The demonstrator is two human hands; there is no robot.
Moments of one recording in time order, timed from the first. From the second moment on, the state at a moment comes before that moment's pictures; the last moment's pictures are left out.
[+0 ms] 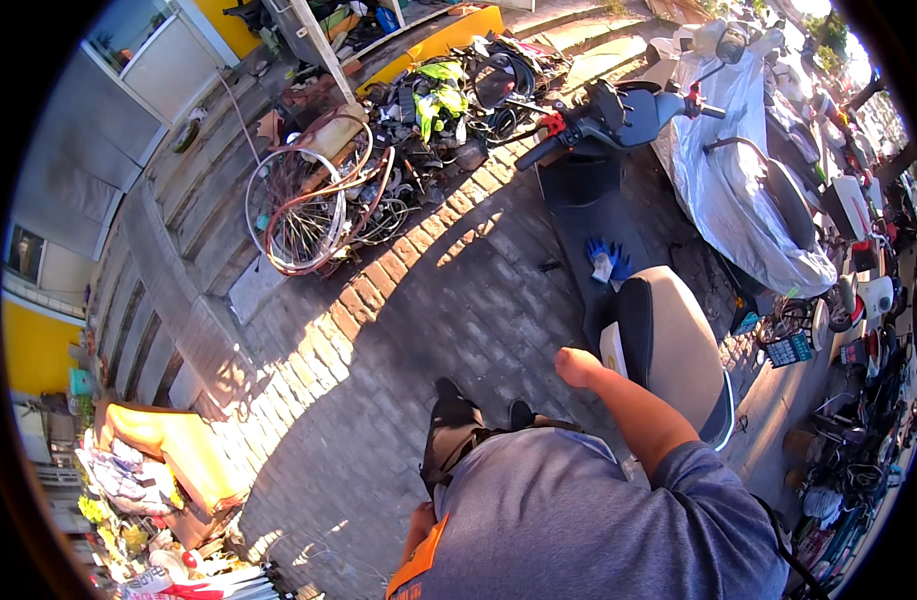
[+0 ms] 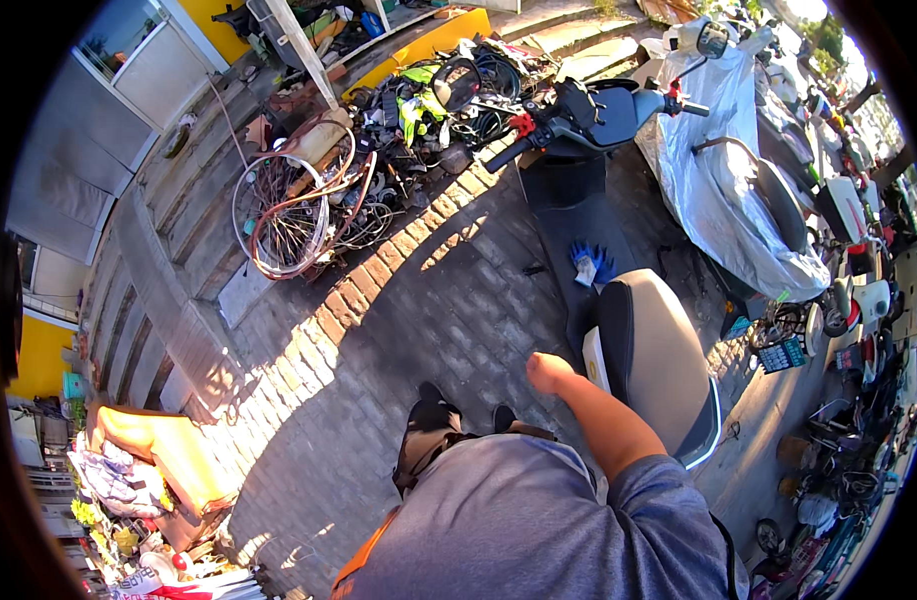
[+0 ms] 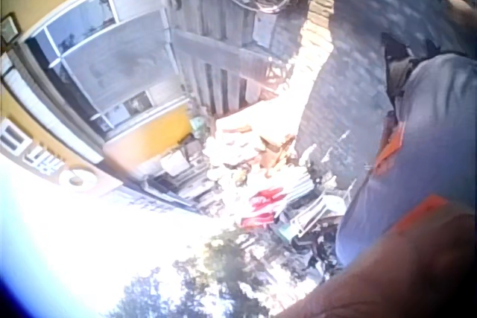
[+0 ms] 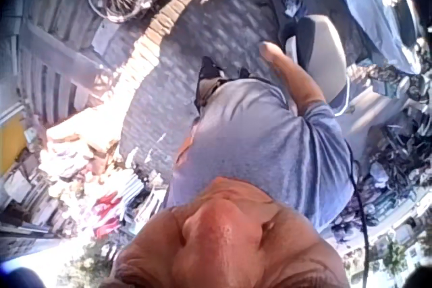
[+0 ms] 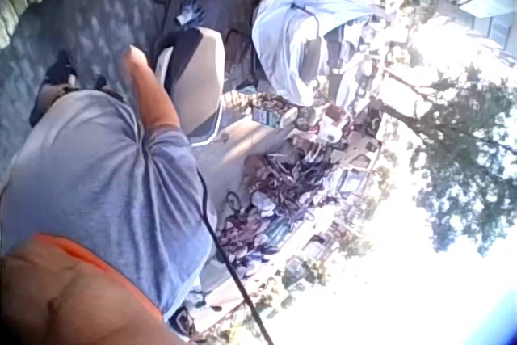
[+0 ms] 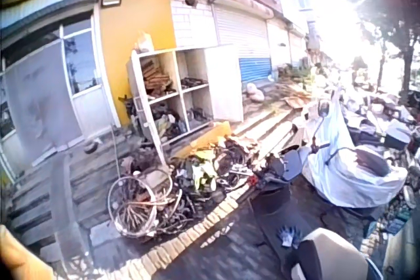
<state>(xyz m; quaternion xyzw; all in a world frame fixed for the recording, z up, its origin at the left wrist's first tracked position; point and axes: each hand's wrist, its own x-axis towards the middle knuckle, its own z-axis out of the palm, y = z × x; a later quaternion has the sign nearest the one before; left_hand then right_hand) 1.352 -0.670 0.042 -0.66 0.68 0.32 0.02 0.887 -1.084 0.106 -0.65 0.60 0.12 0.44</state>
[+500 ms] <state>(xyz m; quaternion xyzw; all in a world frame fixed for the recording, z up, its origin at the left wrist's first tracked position) 1.706 -1.319 0.052 -0.73 0.58 0.33 0.17 1.165 -1.484 0.349 -0.60 0.54 -0.24 0.53</state>
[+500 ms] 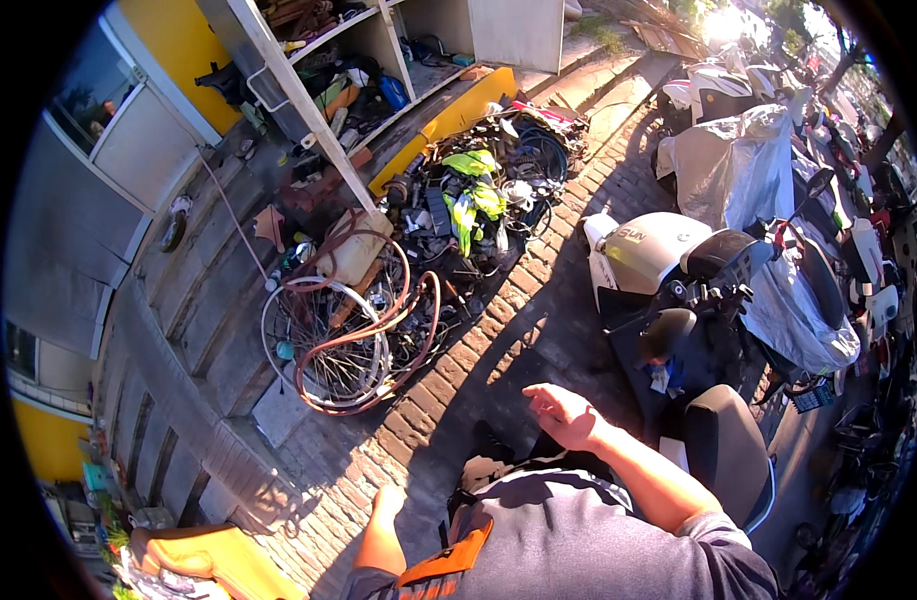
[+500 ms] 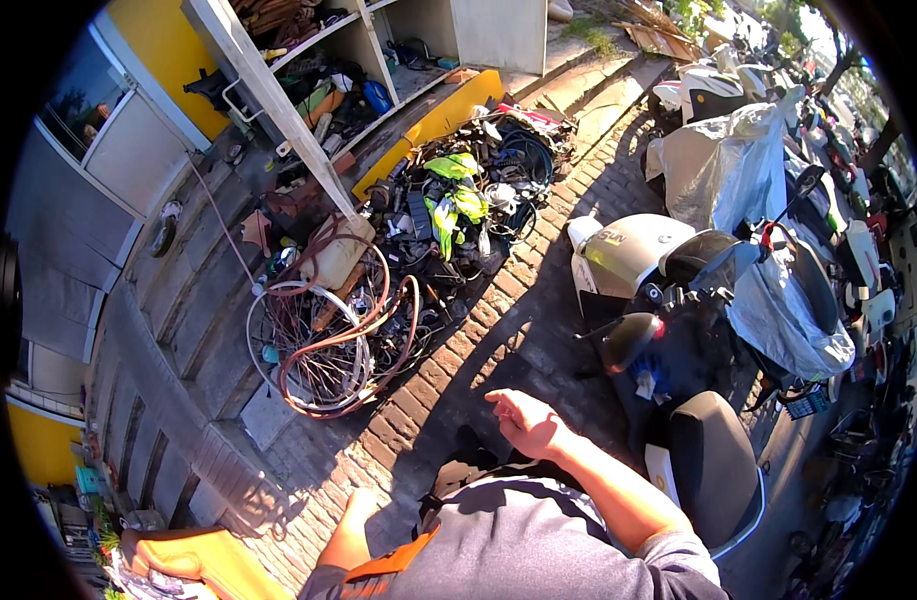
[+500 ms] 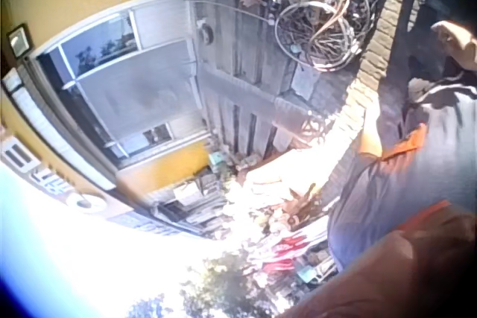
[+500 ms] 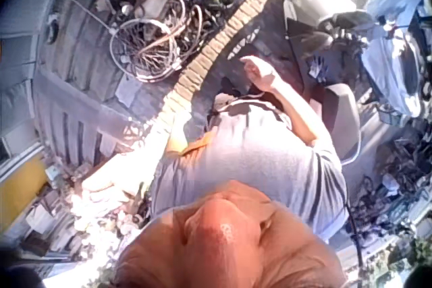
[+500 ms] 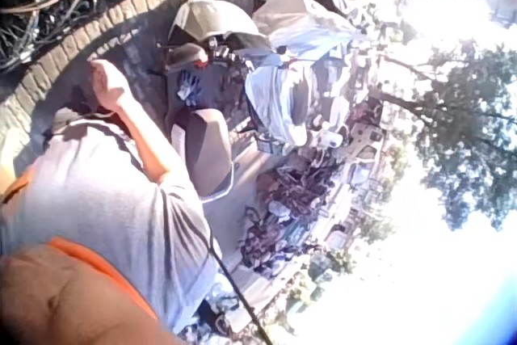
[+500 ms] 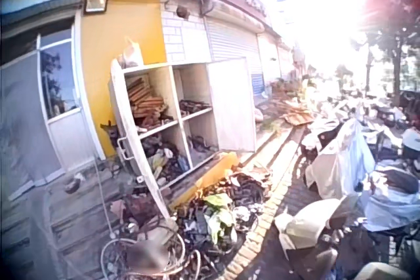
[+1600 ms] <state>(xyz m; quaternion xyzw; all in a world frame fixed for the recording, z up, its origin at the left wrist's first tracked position) 1.402 -2.503 0.416 -0.60 0.54 0.21 -0.55 1.053 -1.879 0.323 0.00 0.72 -0.63 0.30</state>
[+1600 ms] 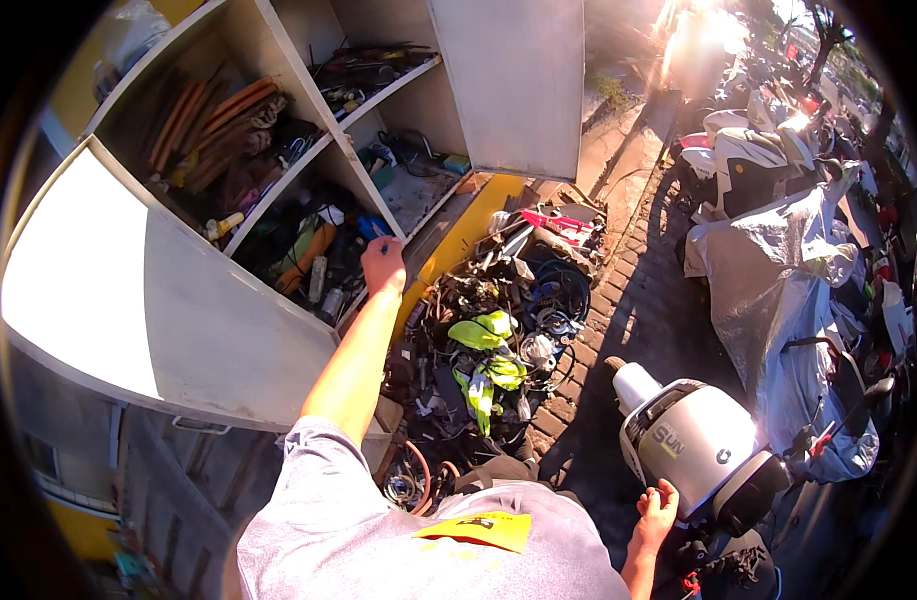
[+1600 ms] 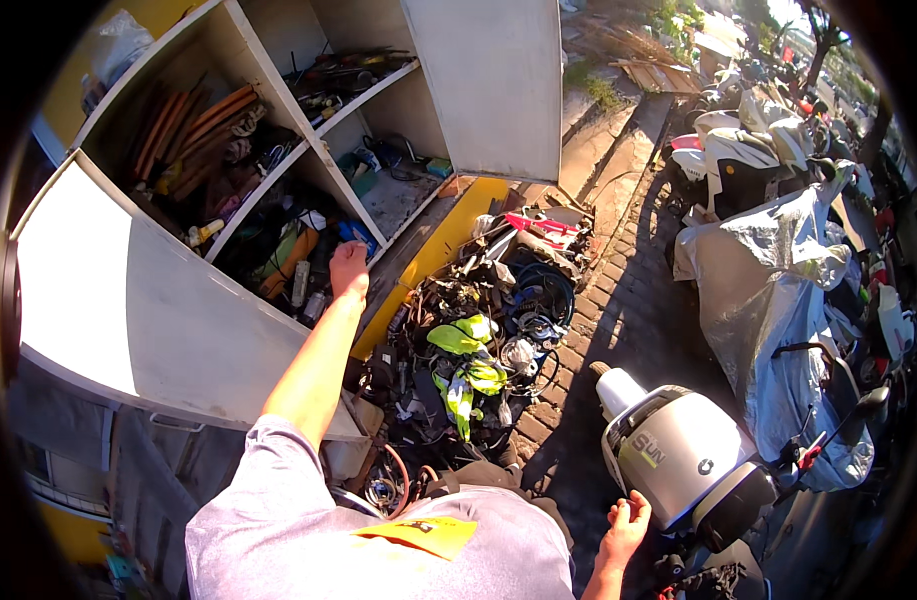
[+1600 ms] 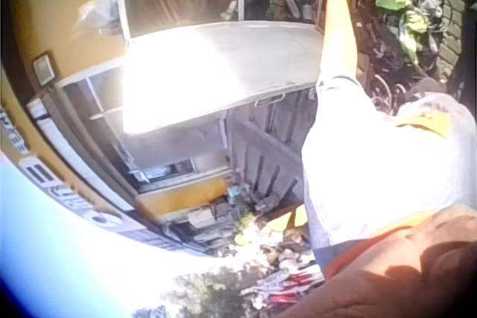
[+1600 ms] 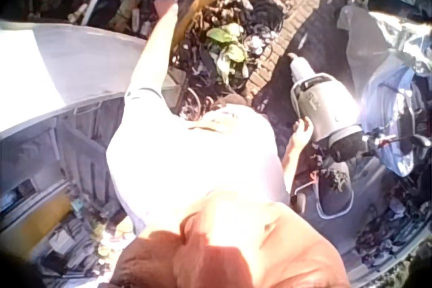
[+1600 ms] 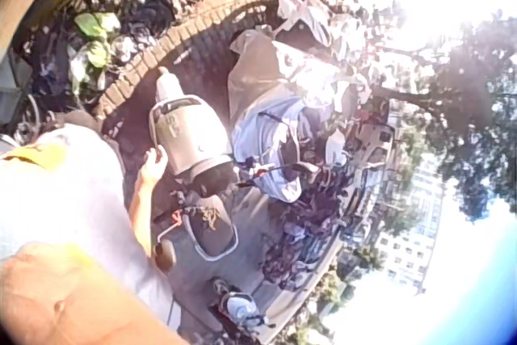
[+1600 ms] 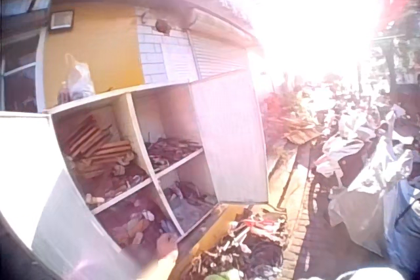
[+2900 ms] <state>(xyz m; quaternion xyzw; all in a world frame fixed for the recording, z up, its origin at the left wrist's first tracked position) 1.459 -2.975 0.627 -0.60 0.47 -0.20 -0.61 1.281 -3.016 0.588 -0.77 0.31 -0.54 0.15</state>
